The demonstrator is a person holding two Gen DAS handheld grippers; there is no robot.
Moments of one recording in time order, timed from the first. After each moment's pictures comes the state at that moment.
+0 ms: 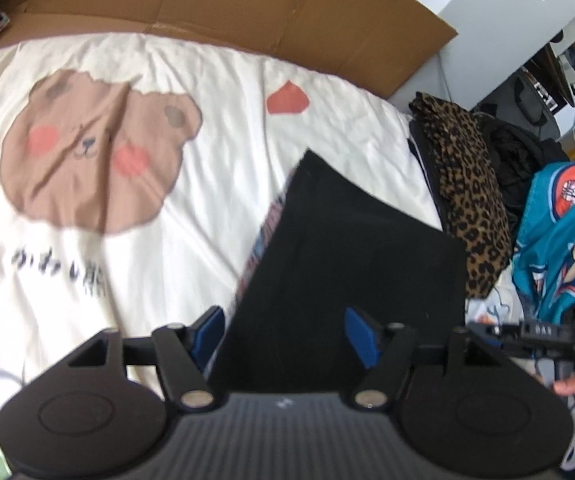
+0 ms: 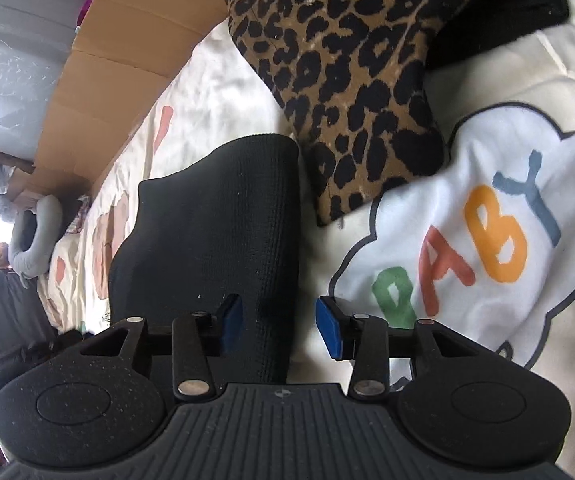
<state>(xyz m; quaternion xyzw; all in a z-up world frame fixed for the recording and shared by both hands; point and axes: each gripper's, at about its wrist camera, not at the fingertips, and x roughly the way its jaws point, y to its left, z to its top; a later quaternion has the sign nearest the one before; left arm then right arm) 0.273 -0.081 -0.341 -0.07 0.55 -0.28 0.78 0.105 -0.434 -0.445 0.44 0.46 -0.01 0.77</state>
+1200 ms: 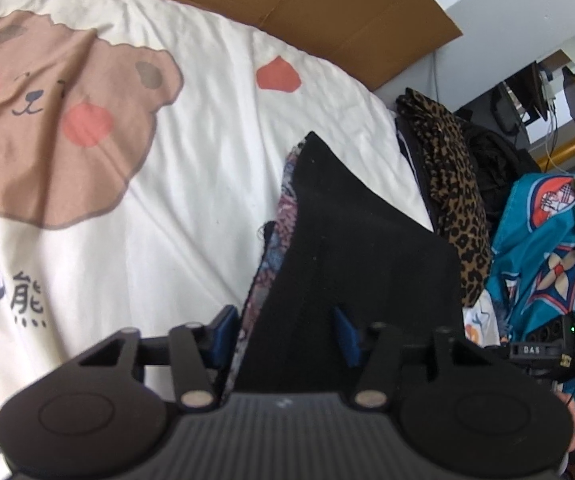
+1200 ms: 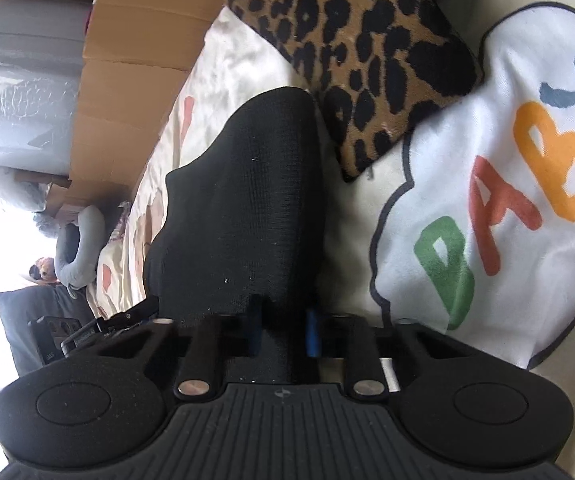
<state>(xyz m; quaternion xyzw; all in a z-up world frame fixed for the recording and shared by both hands) 0.300 -0.079 -0.410 -0.13 0.55 -0.34 0.75 0.103 -0.425 -0.476 0.52 0.43 0.04 0.74</state>
